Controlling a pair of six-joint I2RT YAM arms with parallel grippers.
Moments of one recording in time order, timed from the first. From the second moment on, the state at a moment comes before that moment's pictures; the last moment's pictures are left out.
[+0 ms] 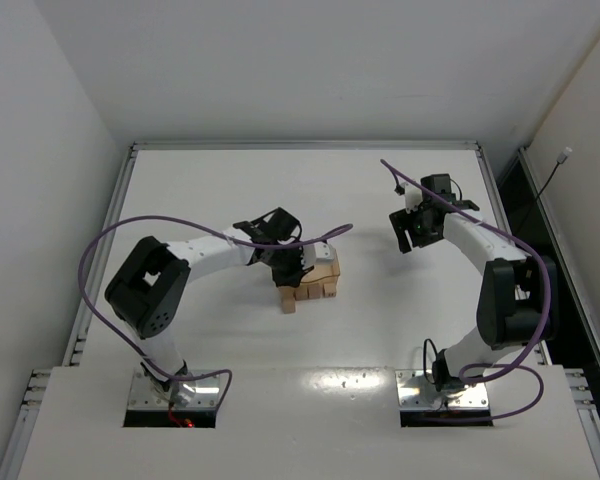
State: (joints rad) left arm -0.67 1.74 1.09 -0.46 0.44 0.61; right arm 0.06 1.58 1.02 -0.51 -0.06 -0.28
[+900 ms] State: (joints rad) left arm -0.59 1.76 1.16 -0.43 0.45 0.31; right arm 0.06 1.58 1.02 -0.50 -0.06 -0.28
